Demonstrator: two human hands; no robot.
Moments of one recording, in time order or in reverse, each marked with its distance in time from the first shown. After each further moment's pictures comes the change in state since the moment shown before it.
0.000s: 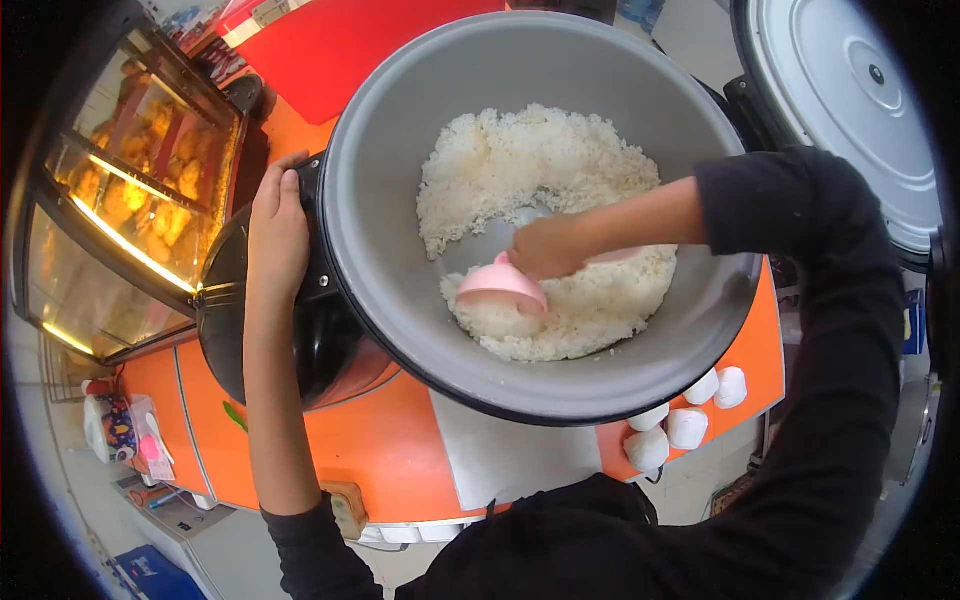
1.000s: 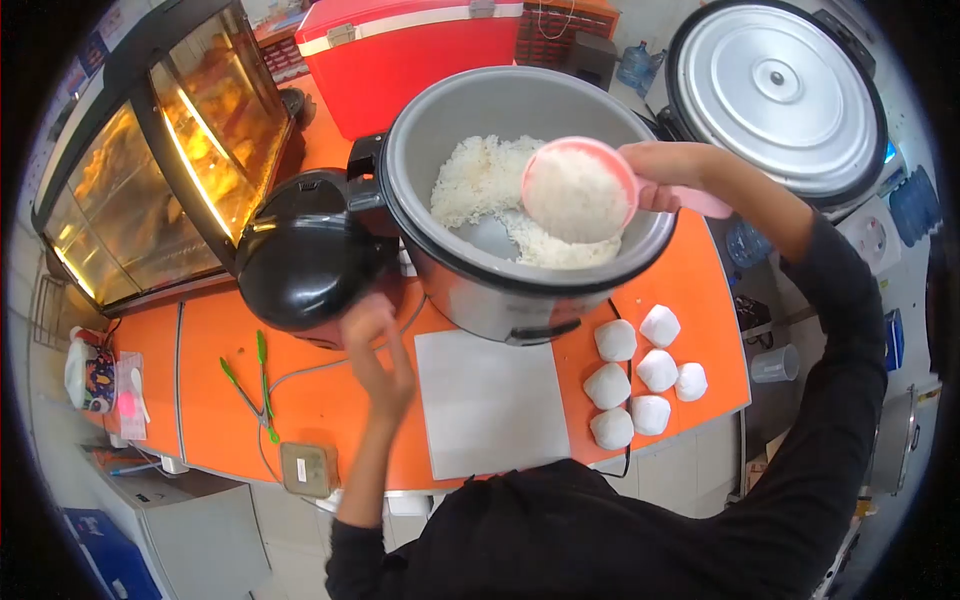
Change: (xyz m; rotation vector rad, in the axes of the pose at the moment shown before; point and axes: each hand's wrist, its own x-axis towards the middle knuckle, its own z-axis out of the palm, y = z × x) left_hand -0.227 0.007 0.028 -0.073 0.451 0.598; right_hand -0.217 -0.058 -0.043 1.112 0.223 0.363
